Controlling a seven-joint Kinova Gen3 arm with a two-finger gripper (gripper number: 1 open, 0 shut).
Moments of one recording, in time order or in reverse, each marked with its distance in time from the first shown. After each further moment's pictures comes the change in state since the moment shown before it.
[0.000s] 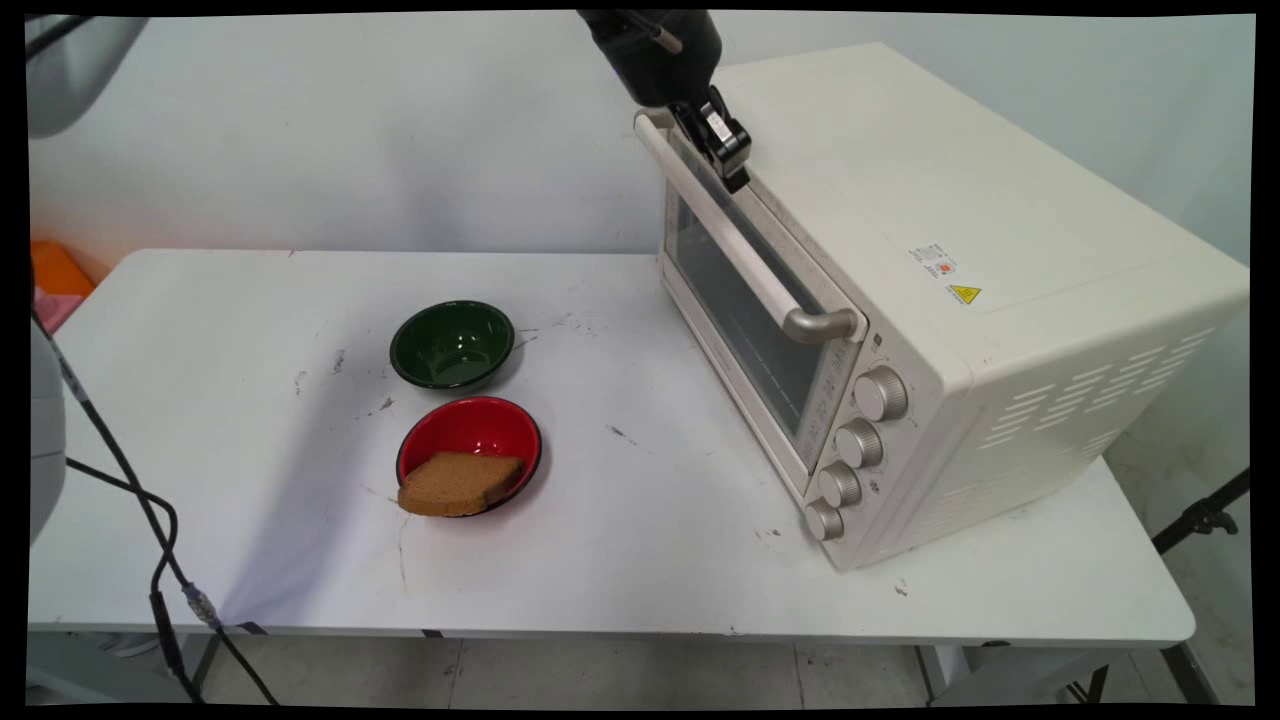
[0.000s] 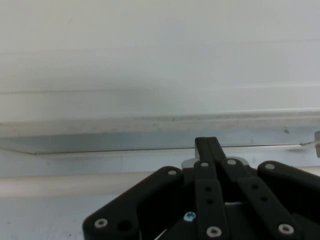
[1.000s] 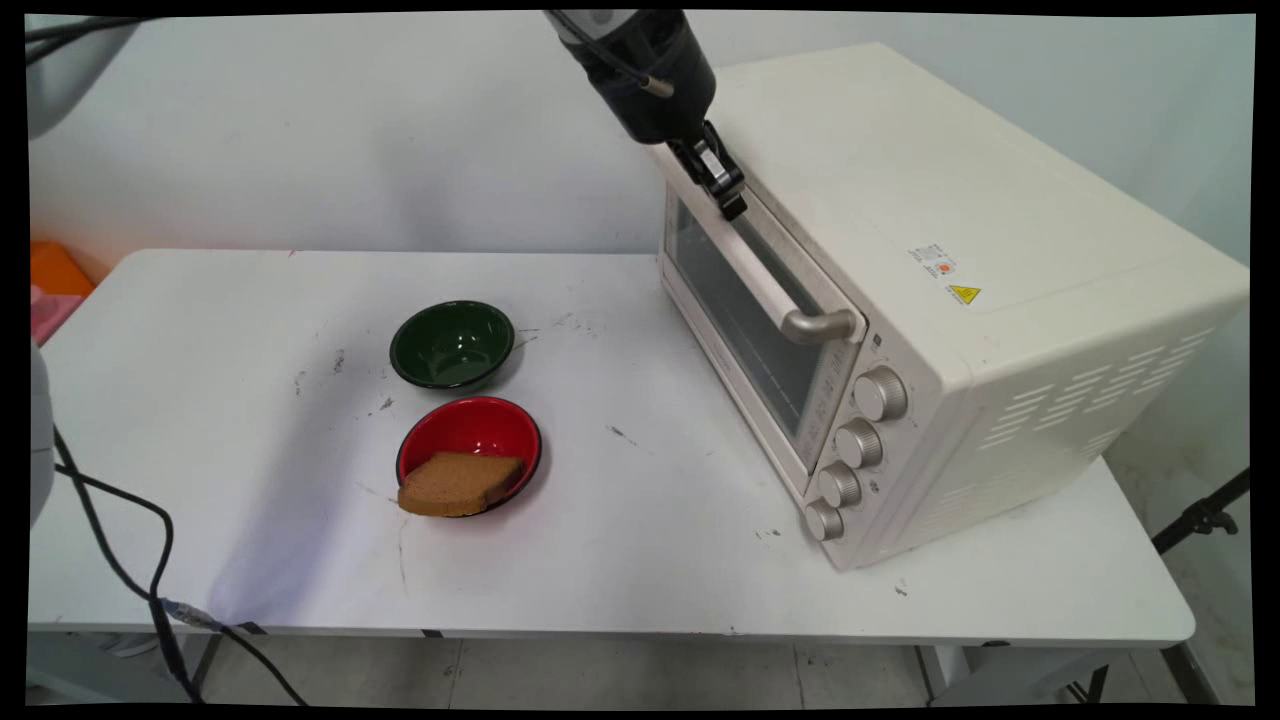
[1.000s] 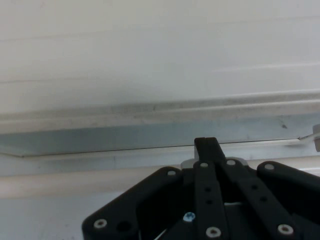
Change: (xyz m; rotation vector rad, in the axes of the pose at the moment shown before) arm -0.021 0.010 0.014 -0.003 0.015 0.028
